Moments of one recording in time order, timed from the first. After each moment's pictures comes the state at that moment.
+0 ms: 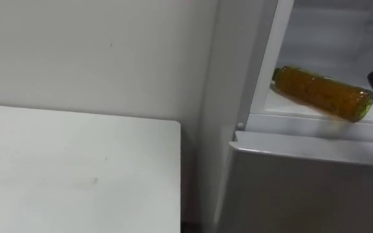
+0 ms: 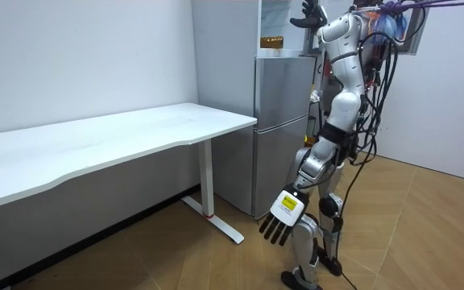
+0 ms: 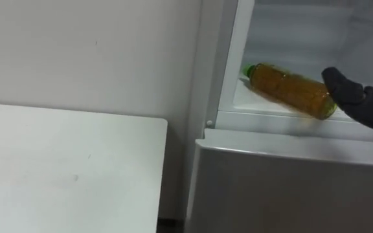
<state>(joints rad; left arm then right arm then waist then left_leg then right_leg) 0.45 0.25 0.20 0.88 0.04 -0.01 0.12 -0.09 -0.63 -0.27 -0.40 0.26 -0.15 -0.52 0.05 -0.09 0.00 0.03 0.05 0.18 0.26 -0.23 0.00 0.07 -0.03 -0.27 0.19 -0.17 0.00</state>
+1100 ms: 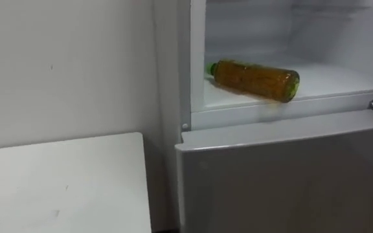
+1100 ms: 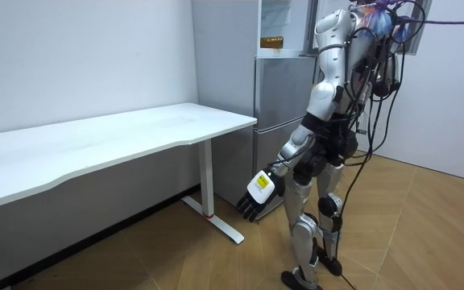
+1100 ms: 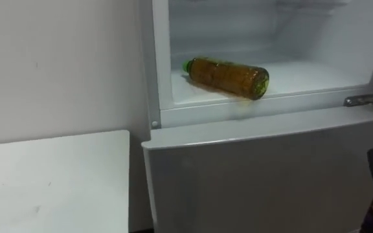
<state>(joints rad) 0.40 0.25 0.13 0.96 0.08 -0.08 0.13 0.28 -0.39 -0.31 -0.30 0.20 -0.26 -0.64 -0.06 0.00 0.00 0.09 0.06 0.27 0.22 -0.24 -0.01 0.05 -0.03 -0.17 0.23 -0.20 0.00</state>
